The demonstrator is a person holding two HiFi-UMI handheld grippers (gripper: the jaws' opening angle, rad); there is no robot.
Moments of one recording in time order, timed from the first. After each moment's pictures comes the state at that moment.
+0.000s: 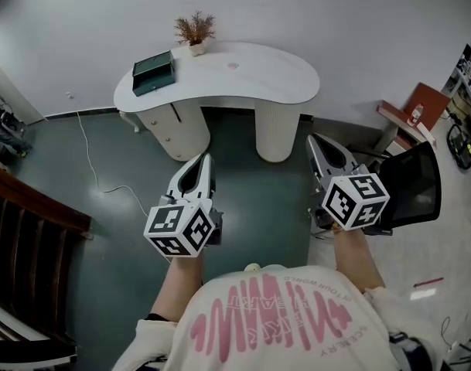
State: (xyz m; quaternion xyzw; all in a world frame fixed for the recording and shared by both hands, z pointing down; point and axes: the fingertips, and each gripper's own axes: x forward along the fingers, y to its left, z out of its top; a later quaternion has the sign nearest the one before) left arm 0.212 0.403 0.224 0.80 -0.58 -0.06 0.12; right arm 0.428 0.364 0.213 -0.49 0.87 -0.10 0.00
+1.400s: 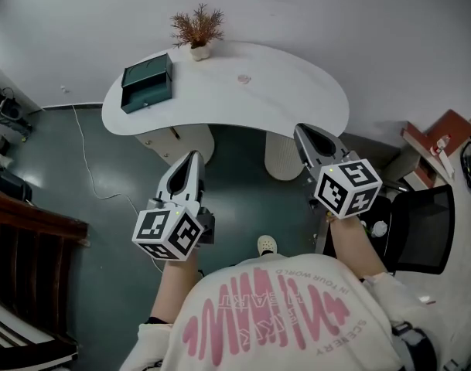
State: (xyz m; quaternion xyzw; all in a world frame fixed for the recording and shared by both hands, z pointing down) left arm 0.161 0.155 0.253 0.78 -0.60 -0.08 0.13; right arm 0.361 0.080 0.258 -0.42 0.90 -0.12 -0.02
